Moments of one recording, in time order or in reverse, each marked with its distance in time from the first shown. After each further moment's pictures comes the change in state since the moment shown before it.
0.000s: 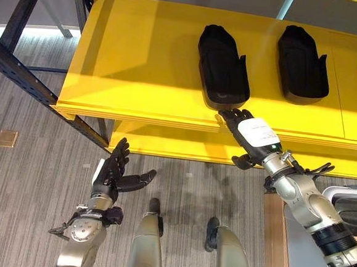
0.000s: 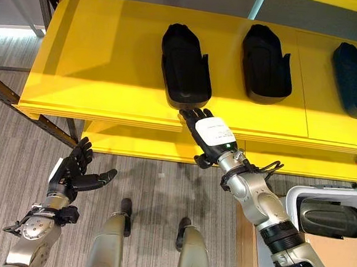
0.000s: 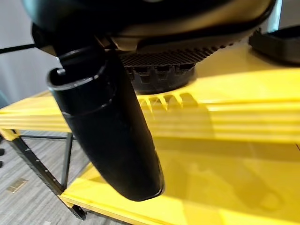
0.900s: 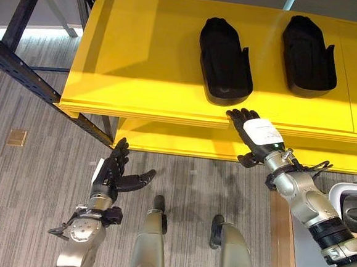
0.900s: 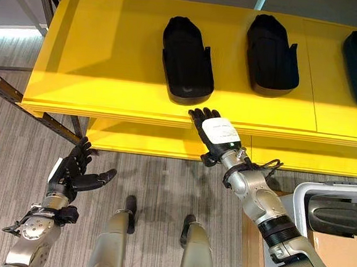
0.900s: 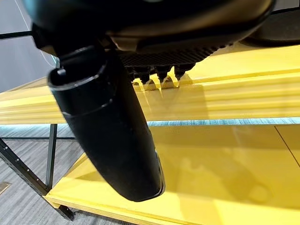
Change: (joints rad) left arm 0.007 0.000 0.006 -0.002 -0.001 -0.001 0.003; right arm -0.063 0.002 0.025 0.098 0.000 0.028 -0.039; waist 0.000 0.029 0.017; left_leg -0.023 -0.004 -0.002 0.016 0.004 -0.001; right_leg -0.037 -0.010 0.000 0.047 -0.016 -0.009
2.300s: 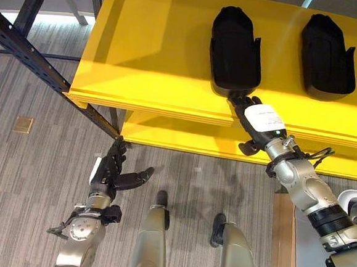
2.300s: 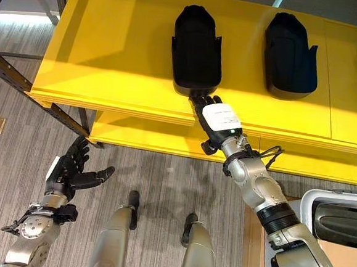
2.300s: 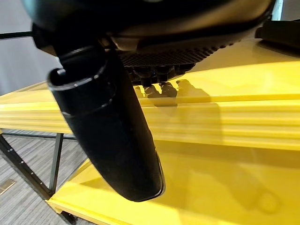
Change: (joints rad) left arm 0.001 0.000 0.021 -0.004 -0.001 0.000 0.024; right arm -0.116 0.003 0.046 0.038 0.005 0.019 0.003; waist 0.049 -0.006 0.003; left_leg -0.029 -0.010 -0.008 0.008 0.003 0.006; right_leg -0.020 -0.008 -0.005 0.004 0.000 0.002
